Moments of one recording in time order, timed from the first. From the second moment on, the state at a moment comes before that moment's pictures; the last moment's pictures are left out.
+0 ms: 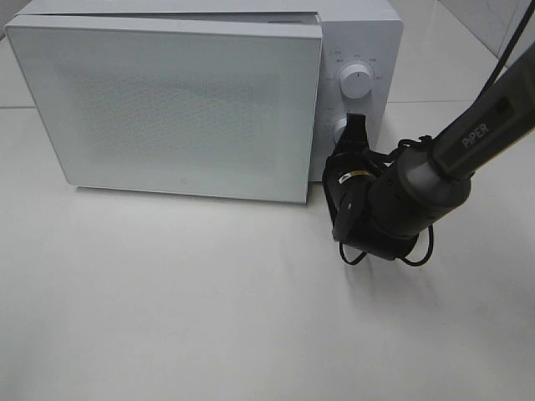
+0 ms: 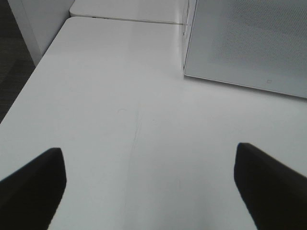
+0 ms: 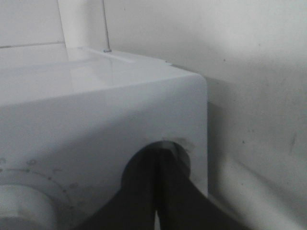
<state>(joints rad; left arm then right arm) 0.08 0.00 -0.50 -0.05 1.04 0.00 0.58 2.21 -0.95 0.84 -0.97 1.34</state>
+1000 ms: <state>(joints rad) 0.08 0.00 -0.50 -0.05 1.04 0.00 0.55 2.13 -0.90 0.78 -0.86 1.32</state>
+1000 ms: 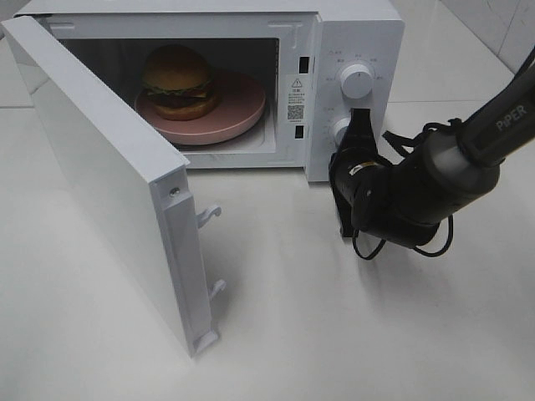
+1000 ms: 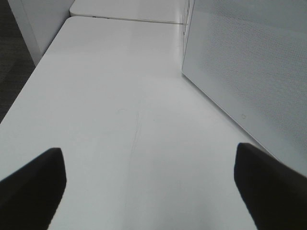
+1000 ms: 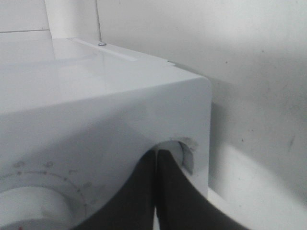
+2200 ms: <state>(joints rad) 0.08 0.00 -0.50 -0.05 1.04 0.00 0.54 1.76 -0.74 0.71 -0.29 0.56</state>
